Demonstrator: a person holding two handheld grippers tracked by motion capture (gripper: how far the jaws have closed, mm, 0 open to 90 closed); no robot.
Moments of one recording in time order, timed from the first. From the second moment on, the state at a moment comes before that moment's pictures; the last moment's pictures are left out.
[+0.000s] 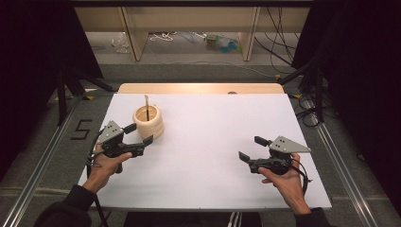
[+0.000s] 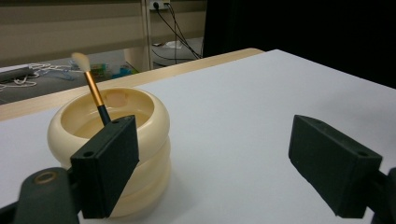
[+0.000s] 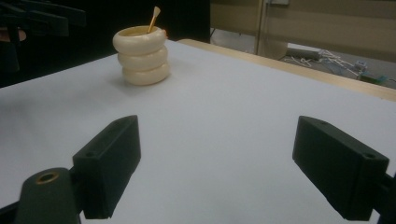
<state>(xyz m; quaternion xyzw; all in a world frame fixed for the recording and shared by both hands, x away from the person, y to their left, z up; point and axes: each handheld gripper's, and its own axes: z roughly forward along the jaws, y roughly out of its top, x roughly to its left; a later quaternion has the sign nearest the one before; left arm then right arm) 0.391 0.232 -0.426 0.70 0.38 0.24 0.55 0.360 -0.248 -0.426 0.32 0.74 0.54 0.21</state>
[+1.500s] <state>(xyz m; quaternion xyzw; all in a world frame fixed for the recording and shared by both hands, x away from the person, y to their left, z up) 0.350 0.241 -0.437 0.71 0.36 0.24 0.56 0.348 -0.247 -0.429 0.33 0.74 0.55 0.20</state>
